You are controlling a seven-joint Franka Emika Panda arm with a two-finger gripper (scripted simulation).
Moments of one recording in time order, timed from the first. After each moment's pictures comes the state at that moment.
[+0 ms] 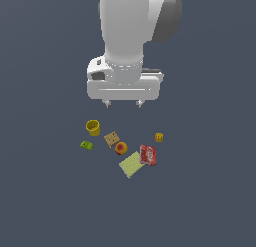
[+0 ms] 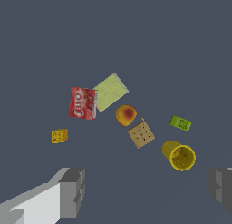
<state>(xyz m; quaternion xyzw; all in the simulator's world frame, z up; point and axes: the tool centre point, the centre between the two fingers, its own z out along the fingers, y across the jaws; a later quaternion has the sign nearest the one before) 0.004 -0.014 0.303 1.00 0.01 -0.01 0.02</state>
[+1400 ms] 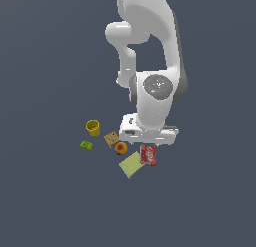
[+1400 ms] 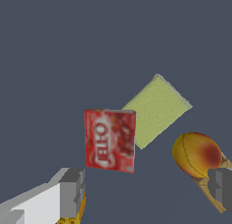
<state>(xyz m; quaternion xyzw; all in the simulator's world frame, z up) 0.055 0.066 0.135 1.00 -0.04 0.00 0.01</state>
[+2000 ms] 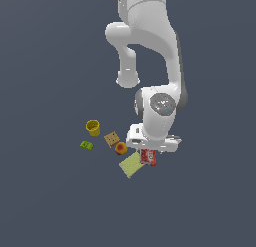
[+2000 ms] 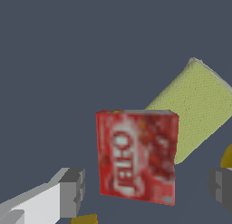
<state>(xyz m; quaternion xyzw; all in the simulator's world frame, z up) 0.056 0.091 0.079 1.00 -0.06 0.00 0.00</state>
